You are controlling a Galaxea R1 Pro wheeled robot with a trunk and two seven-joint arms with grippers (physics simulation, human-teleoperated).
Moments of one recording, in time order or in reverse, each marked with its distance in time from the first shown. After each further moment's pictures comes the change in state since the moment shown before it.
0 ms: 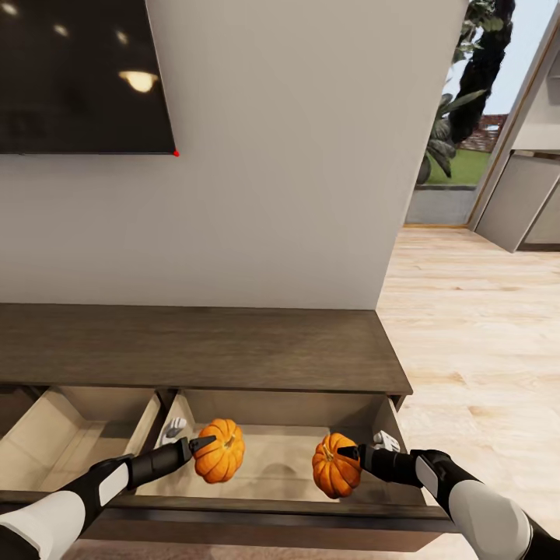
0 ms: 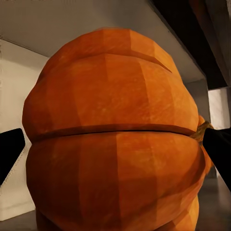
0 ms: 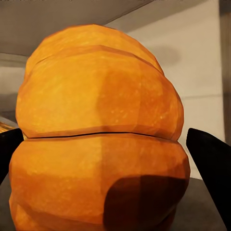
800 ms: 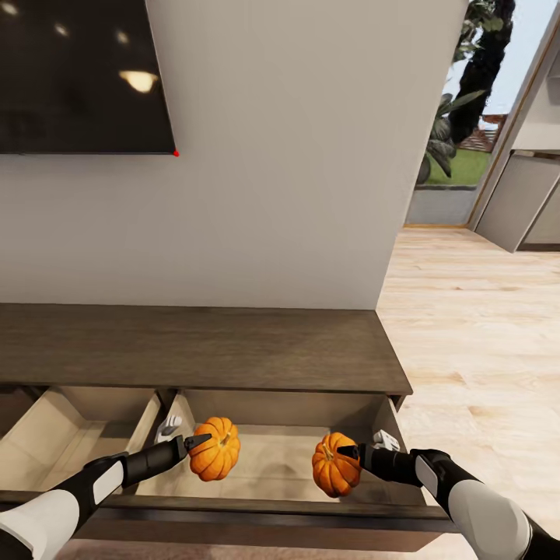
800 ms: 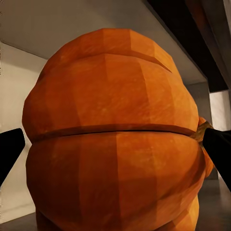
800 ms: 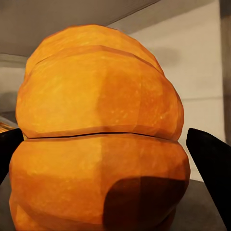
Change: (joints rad) left arm -0.002 0.023 0.001 -0.014 0.002 0.012 -0.001; right arm 0.000 0.002 0.001 -0.005 0.001 -0.003 0.003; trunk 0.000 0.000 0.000
